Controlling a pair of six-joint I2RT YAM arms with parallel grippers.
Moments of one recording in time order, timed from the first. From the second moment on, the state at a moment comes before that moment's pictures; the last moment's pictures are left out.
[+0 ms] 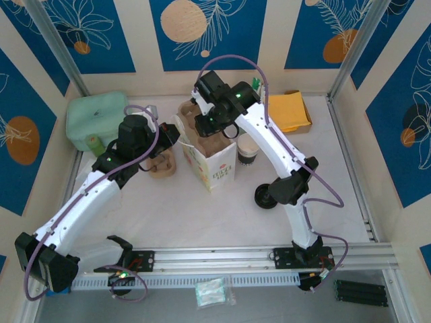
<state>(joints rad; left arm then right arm) -0.48 1.14 1.10 -0.36 0.13 -0.84 0.74 2.13 2.56 -1.50 -0.02 0.18</state>
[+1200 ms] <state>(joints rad) -0.48 1.13 1.09 -0.35 0.14 -0.86 0.76 2.24 2.56 -1.60 0.05 0.23</state>
